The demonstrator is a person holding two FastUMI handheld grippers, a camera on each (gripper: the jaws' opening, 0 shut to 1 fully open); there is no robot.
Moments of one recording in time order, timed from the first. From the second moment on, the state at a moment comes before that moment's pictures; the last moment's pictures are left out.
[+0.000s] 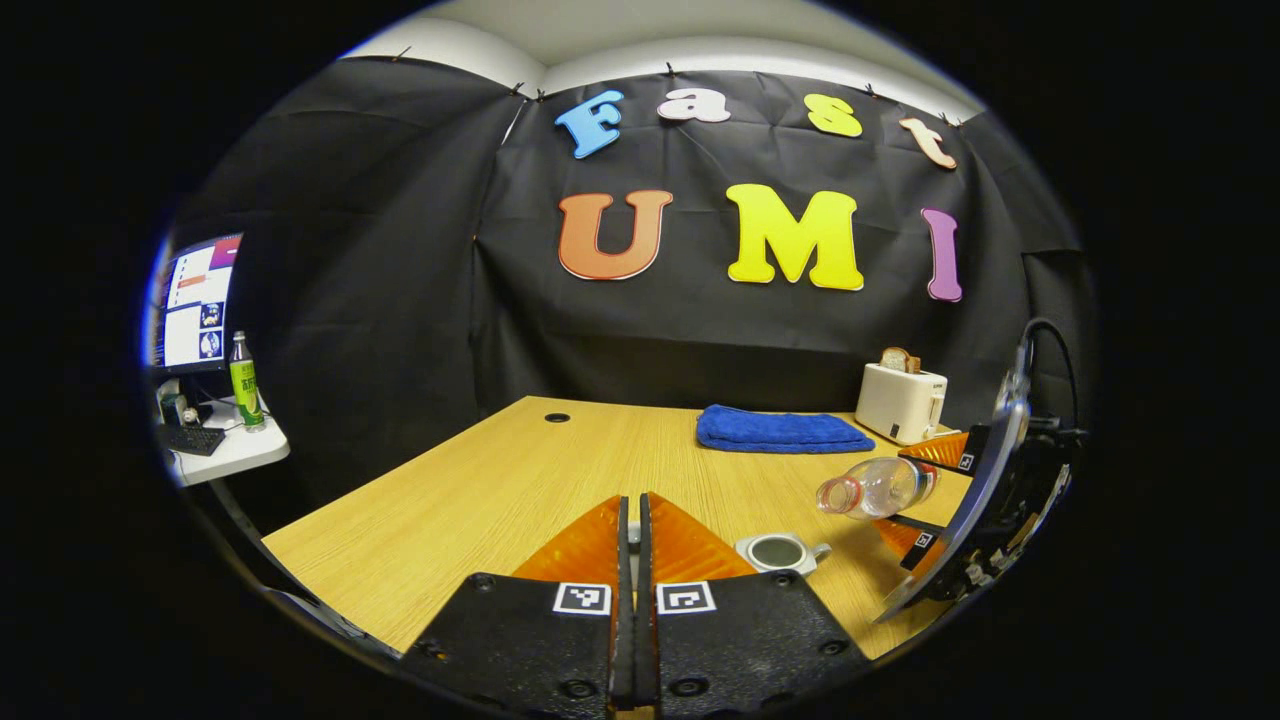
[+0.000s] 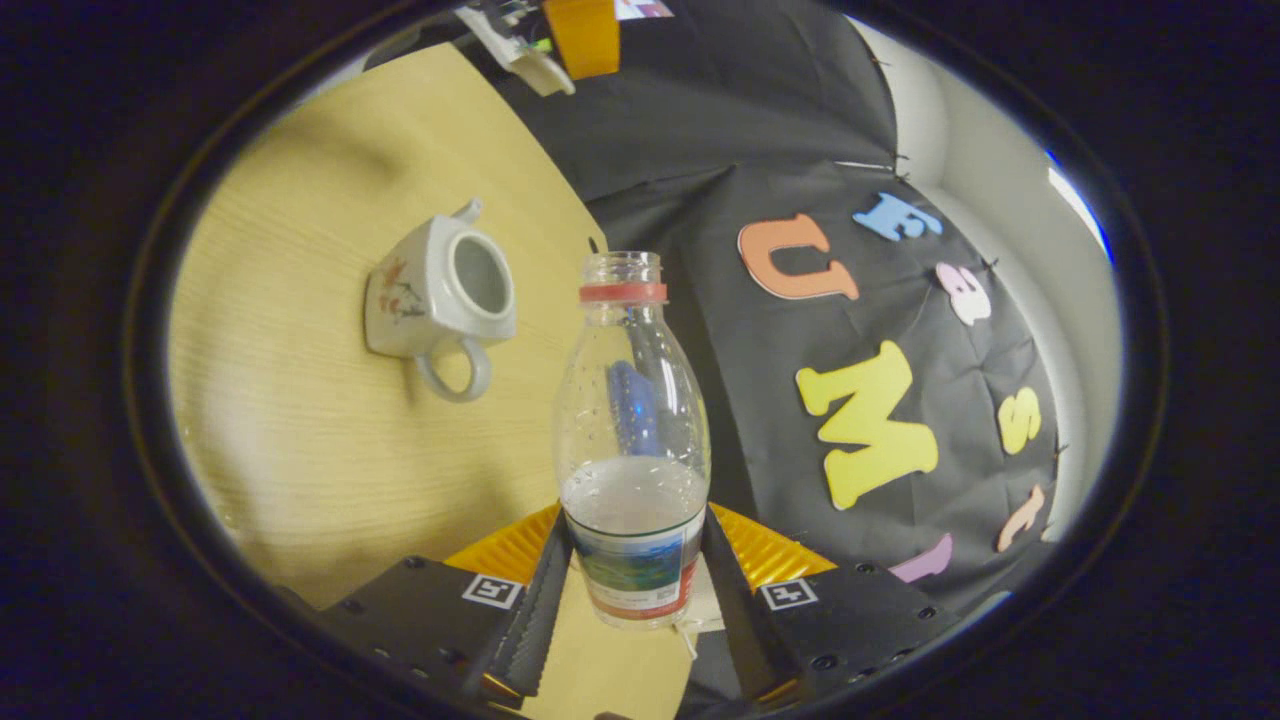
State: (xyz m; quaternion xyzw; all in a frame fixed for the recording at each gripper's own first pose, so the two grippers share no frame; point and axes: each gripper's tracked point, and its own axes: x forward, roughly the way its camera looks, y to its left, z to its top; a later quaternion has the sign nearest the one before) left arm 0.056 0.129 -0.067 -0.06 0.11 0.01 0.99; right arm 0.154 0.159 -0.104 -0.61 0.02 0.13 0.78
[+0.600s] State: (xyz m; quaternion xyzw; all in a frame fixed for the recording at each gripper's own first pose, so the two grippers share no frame) left arm 0.053 0.140 -0.068 -0.06 0.11 0.01 0.99; right arm 0.157 0.169 -0.092 -0.72 -0.02 0.11 0.69
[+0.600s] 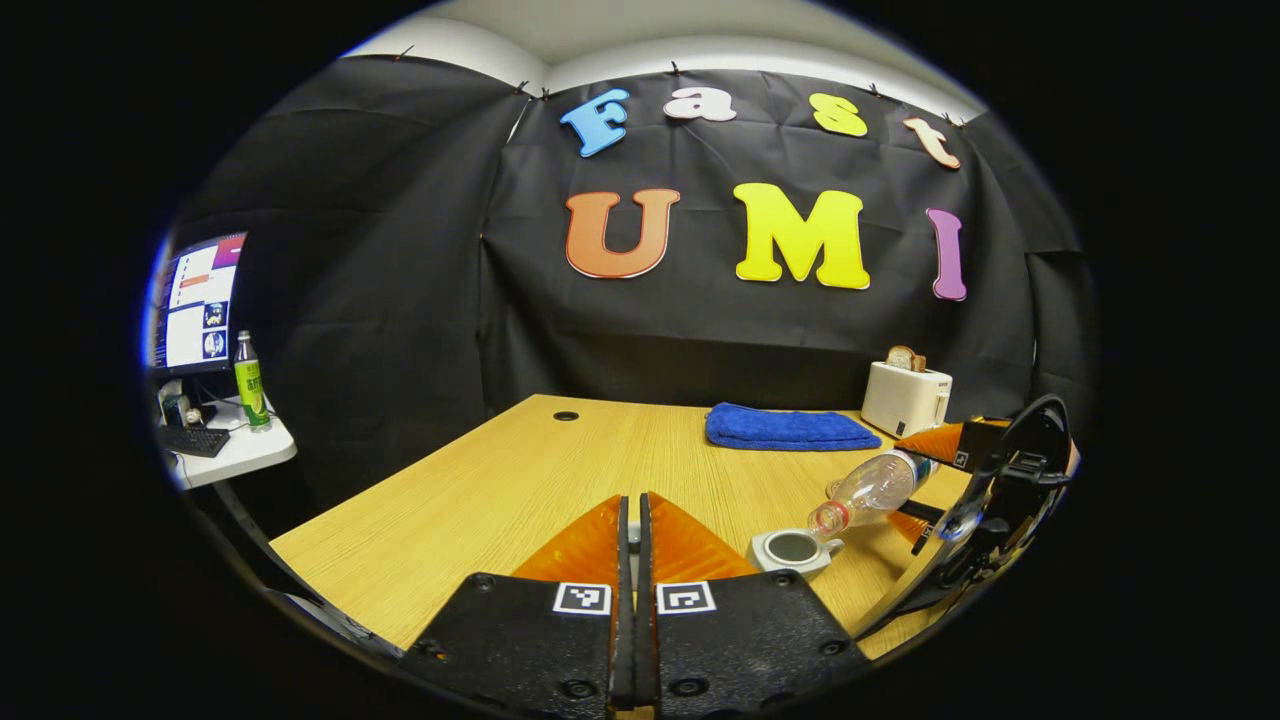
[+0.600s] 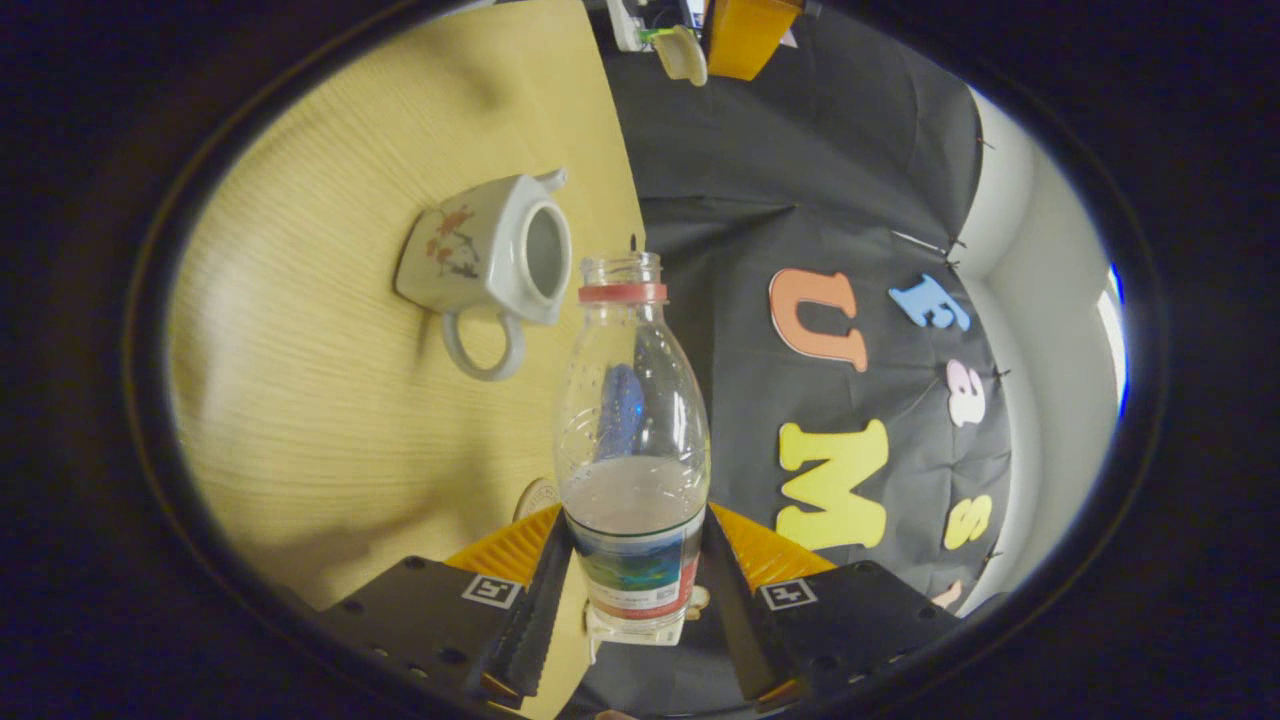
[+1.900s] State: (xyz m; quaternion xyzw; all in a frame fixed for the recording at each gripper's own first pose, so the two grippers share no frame) left arm 0.049 0.139 -0.064 -0.05 0.10 0.00 0.99; right arm 0.165 0.186 -0.068 -0.80 -0.07 0.09 0.59
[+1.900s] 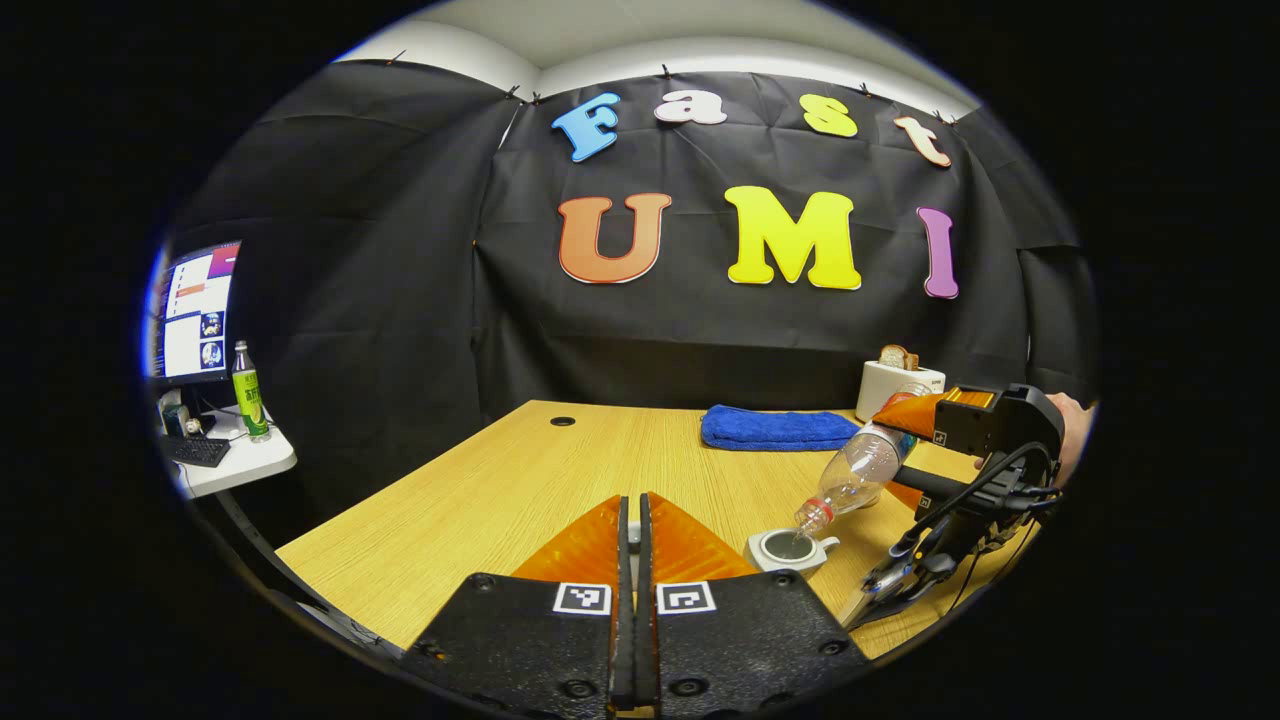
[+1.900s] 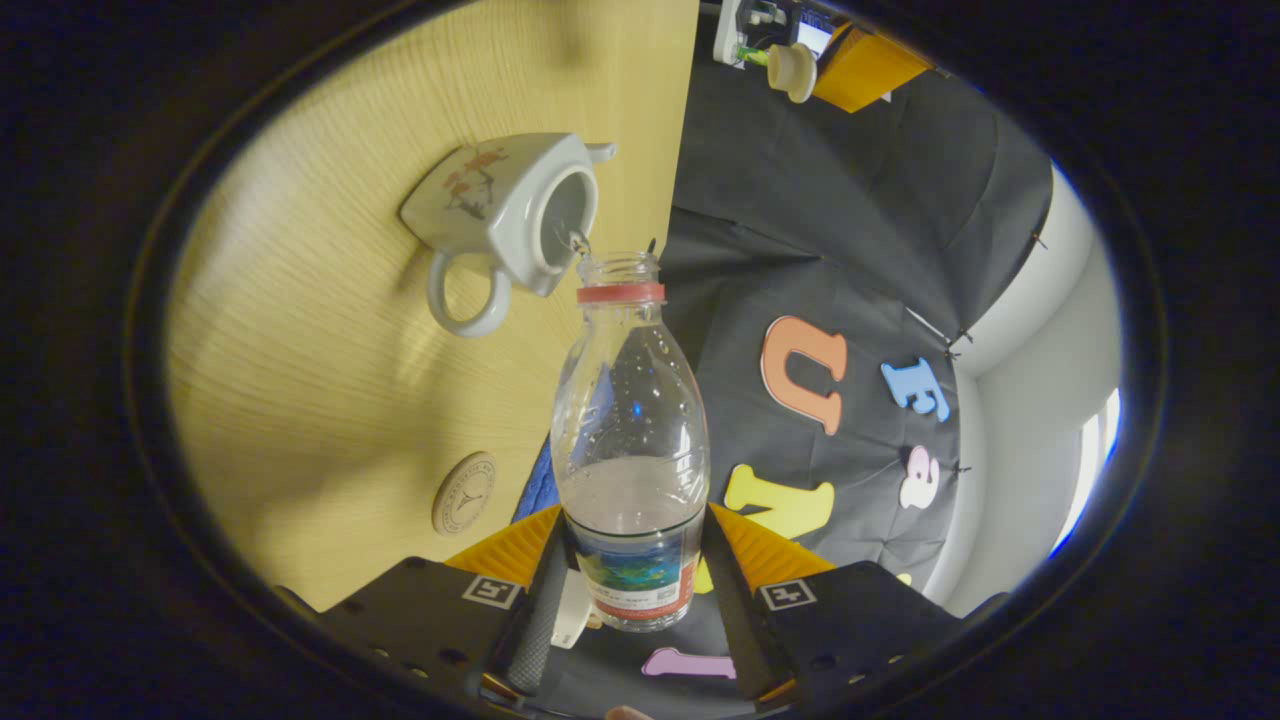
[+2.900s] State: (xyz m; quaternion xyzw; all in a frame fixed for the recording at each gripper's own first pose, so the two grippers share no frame) left arm 0.047 0.142 -0.062 -0.06 0.10 0.00 0.99; right arm 0.160 0.201 -0.042 -0.84 -0.15 0.06 0.51
